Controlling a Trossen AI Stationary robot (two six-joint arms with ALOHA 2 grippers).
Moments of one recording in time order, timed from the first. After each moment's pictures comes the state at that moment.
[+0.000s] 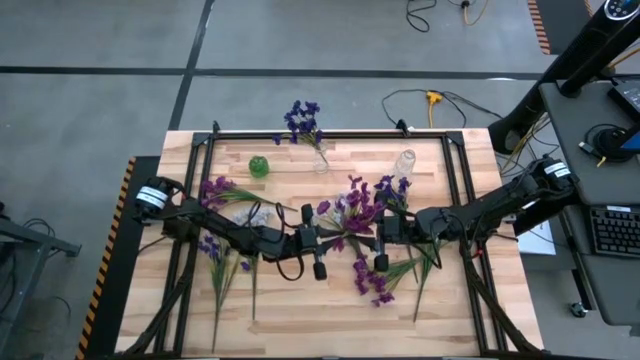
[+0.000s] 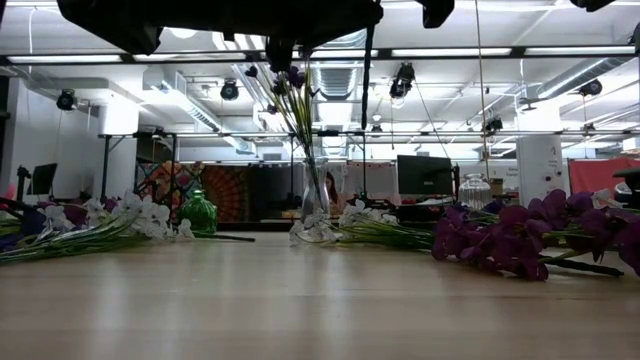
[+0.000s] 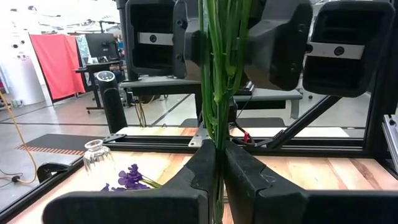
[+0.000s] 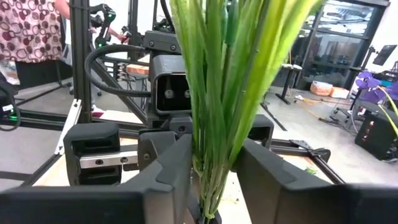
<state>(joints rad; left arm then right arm) -0.31 1.78 0.87 0.99 -0.53 0.10 0.32 1.31 0.69 0.66 0.34 -0.16</state>
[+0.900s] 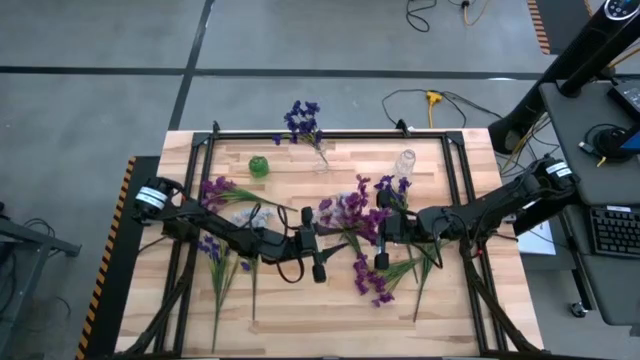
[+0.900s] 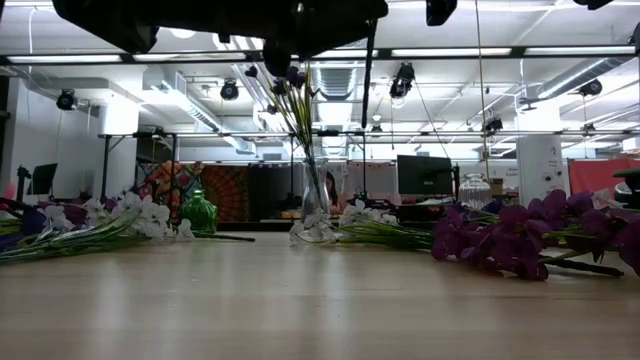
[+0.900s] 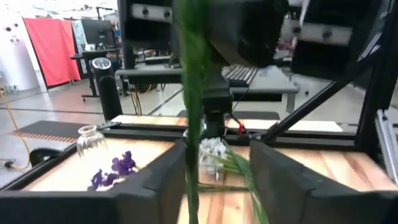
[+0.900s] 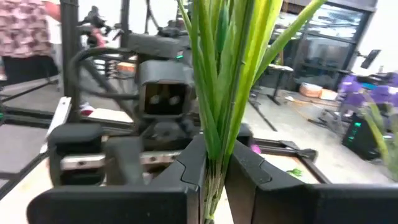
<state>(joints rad) -0.33 1.78 0.87 0.94 -0.54 0.03 0.31 1.28 0.68 0.64 0.39 -0.19</state>
